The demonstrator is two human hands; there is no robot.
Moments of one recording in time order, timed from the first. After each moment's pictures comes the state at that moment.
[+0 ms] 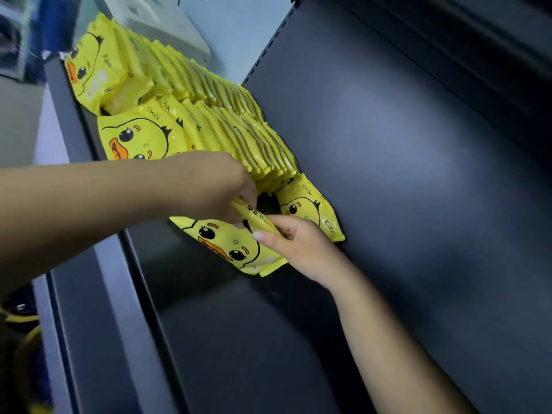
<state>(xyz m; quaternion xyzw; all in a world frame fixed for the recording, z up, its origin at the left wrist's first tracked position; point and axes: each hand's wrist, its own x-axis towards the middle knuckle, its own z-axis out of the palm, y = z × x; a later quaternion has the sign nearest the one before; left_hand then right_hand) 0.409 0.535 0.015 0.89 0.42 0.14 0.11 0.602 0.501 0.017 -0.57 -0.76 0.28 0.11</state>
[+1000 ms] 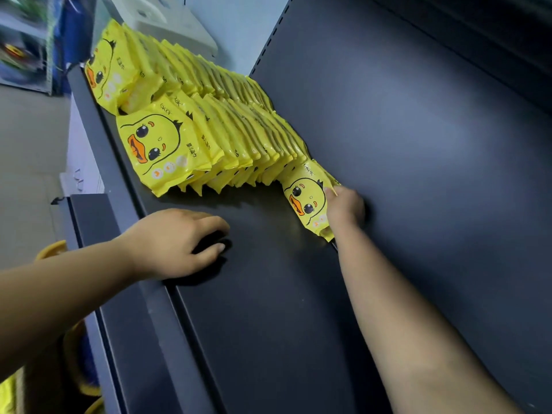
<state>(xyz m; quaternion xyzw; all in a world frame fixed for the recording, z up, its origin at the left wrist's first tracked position) 0.405 0.507 -0.097 0.85 0.40 0.32 0.10 0.673 0.593 -0.009 -0.81 -0.55 -0.10 0.16</state>
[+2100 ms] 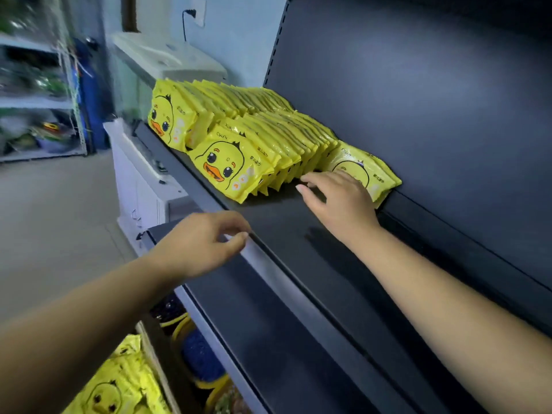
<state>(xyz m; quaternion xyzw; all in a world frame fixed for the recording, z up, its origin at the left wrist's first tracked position) 0.311 0.455 -0.068 0.80 0.43 0.31 0.27 0.530 0.476 -0.019 -0.52 -0.78 -0.24 0.25</state>
